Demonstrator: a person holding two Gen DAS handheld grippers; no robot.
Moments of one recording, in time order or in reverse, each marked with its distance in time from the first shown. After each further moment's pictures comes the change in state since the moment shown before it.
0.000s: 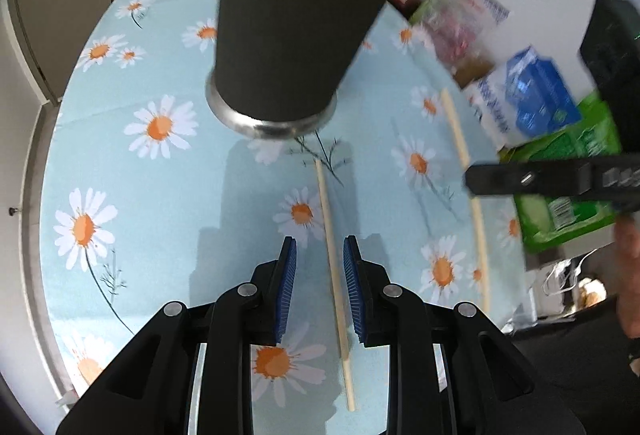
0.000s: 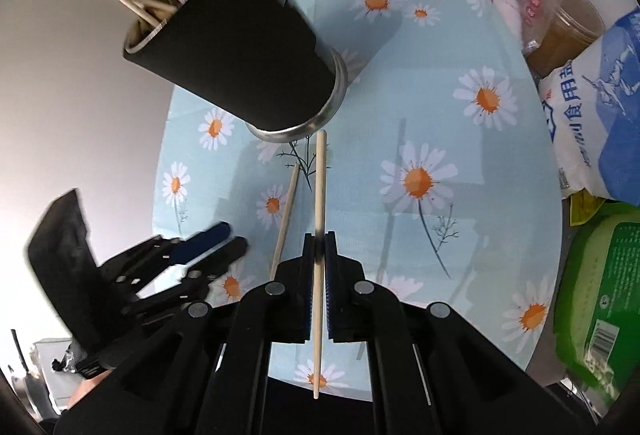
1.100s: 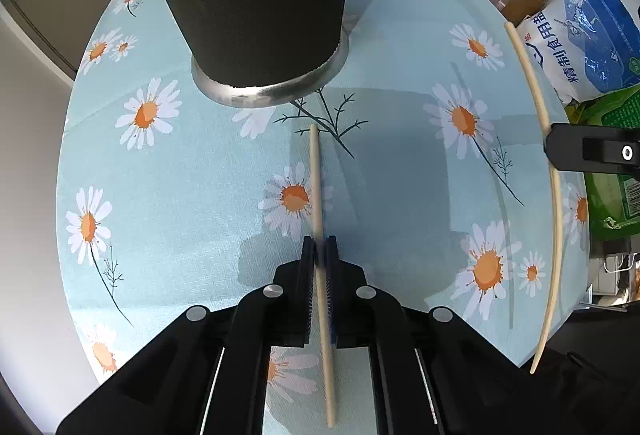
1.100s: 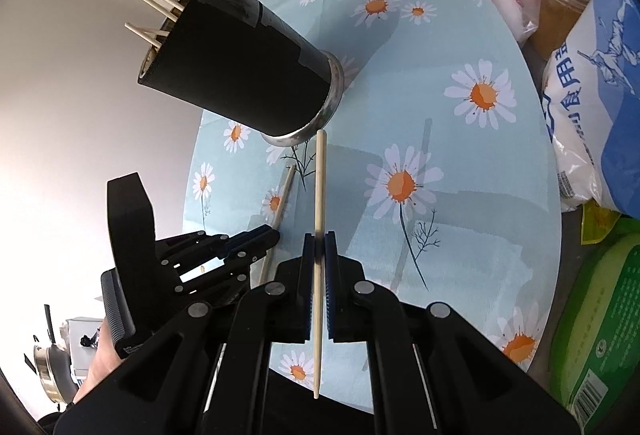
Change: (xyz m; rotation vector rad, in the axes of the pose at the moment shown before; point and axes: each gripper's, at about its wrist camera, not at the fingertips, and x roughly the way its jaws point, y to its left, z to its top) left arm 0.050 -0.043 0.012 0.034 0.165 0.257; right arm -0.018 -0.056 -0.005 -0.019 -0.002 0.199
